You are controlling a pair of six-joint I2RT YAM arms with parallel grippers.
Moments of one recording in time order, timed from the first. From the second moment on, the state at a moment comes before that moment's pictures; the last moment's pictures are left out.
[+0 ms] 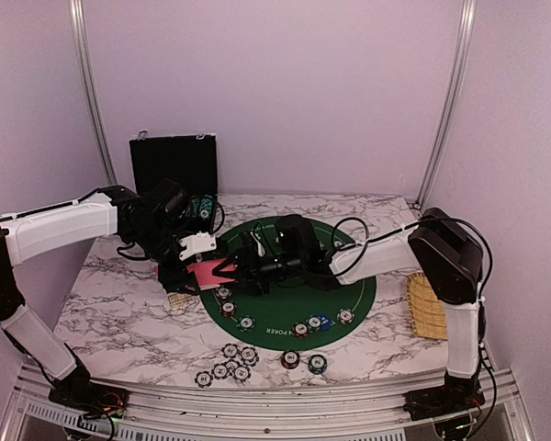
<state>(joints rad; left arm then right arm) -0.64 1.56 1.24 -0.90 0.23 0.69 0.89 2.09 1.28 0.46 -0.69 1.17</state>
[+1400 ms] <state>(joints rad) -0.64 1.56 1.24 -0.90 0.20 0.70 0.55 1.95 1.35 0.10 -0.68 0.93</state>
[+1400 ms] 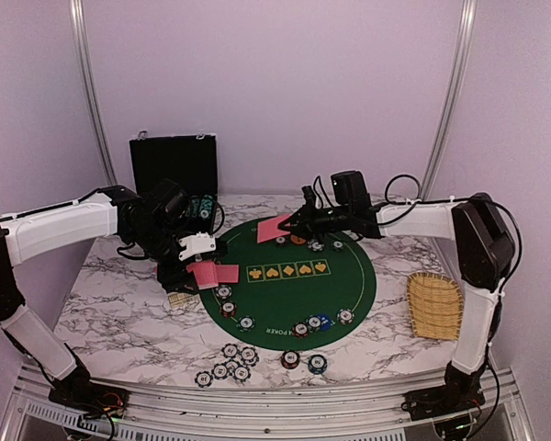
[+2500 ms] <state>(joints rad) -0.64 1.56 1.24 -0.92 0.21 0.71 0.40 2.39 1.82 -0.14 -0.55 0.80</state>
